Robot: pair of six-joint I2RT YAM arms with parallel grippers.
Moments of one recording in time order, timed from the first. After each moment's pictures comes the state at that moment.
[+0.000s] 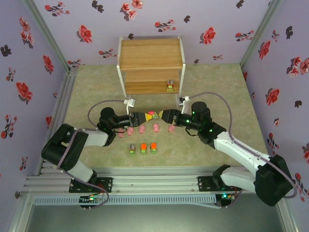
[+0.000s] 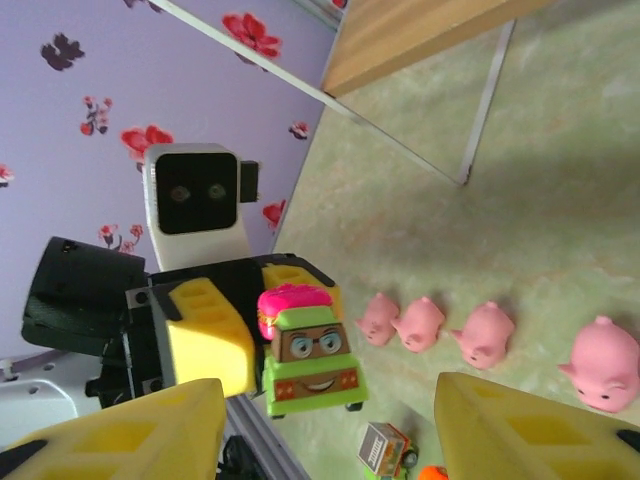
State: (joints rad) left arm -0.51 1.57 0.49 1.17 0.93 -1.16; right arm 0.60 1.13 0.66 0.12 -0.51 0.83
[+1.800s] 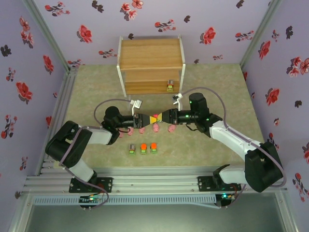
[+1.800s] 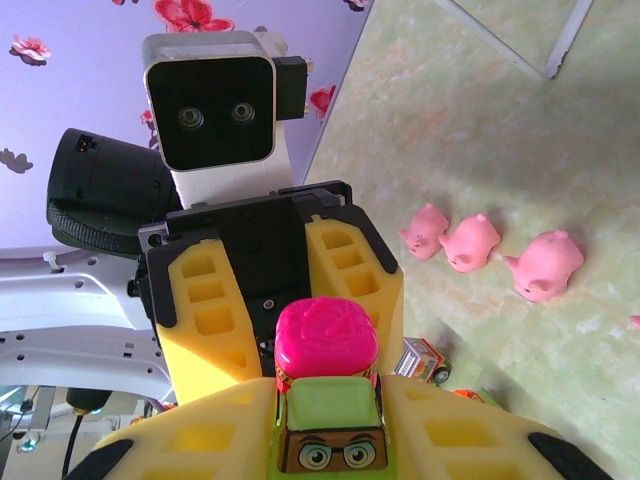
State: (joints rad) left arm -0.56 1.62 0.54 1.18 1.00 -1.16; right arm 0.52 1.29 0.77 0.04 -0.87 0.72
